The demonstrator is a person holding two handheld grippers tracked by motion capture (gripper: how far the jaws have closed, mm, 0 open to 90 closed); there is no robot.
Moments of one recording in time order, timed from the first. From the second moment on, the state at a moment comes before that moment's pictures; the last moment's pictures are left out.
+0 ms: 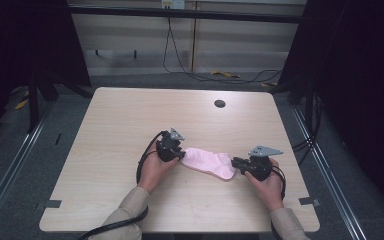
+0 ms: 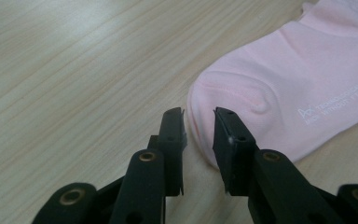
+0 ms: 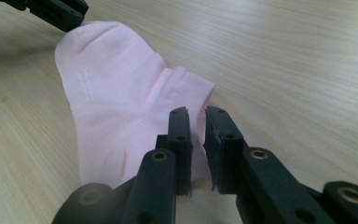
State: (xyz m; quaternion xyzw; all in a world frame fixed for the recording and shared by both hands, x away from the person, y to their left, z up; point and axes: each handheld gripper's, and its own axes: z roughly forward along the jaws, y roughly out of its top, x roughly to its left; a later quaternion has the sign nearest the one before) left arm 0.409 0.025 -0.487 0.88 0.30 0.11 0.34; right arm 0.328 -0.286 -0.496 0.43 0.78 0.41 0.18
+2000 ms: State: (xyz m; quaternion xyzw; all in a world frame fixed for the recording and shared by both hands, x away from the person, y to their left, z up) left arm 0.395 0.045 -0.488 0.89 0.31 0.07 0.34; right arm 0.322 -0.240 -0.501 0.36 0.84 0.38 0.16
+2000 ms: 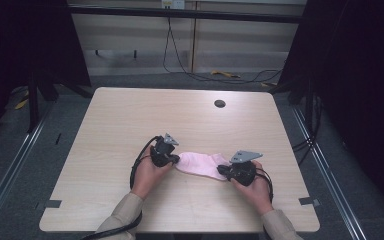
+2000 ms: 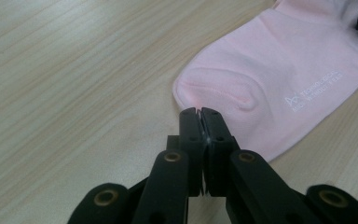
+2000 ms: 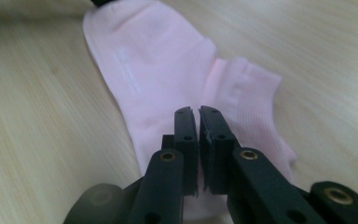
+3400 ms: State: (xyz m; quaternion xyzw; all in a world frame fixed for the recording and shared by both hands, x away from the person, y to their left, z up) left arm 0.384 0.081 -0.478 0.85 0.35 0.08 0.38; right arm 0.318 -0.256 -0.490 0.38 0.81 0.41 0.18
